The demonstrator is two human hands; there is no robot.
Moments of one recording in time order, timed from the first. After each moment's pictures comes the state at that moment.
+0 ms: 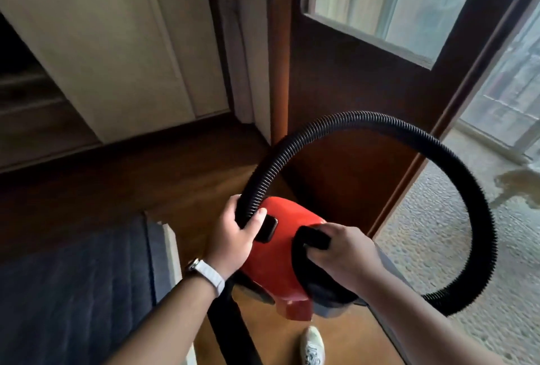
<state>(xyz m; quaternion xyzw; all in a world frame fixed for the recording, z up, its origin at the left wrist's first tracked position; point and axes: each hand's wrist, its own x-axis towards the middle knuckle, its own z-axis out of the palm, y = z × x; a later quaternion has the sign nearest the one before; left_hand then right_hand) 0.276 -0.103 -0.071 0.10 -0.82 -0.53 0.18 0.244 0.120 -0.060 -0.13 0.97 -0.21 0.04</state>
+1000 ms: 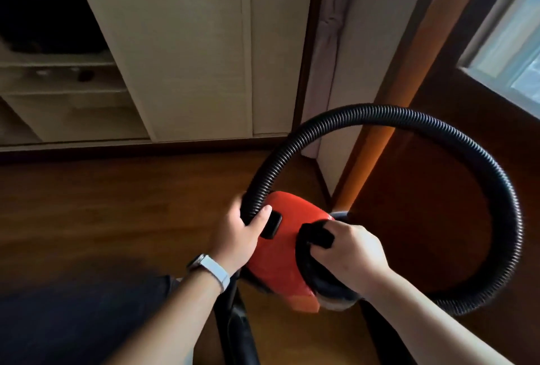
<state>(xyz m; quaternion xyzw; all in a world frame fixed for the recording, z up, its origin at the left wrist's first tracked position) -0.050 -0.428 -0.070 0.25 -0.78 -0.52 0.24 -0.141 -0.228 -0.046 -0.26 0.95 -0.16 0.03</state>
